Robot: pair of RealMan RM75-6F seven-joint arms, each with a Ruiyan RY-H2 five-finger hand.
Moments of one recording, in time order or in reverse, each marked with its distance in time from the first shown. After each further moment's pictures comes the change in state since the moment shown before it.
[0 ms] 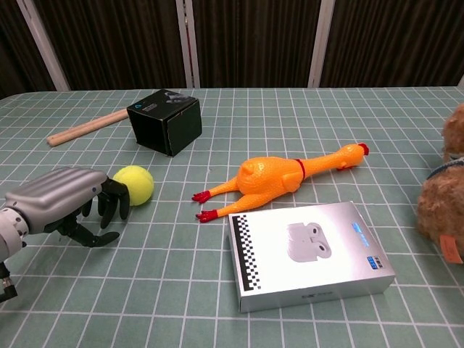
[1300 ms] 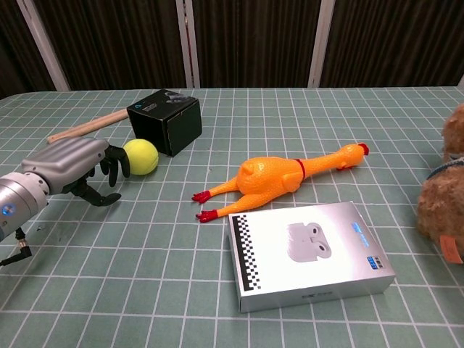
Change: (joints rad) left arm -0.114 -0.108 -0.091 0.258 -0.085 0.008 -0.028; right arm 0.010 0.009 0.001 -0.003 0.011 -0.027 0.004
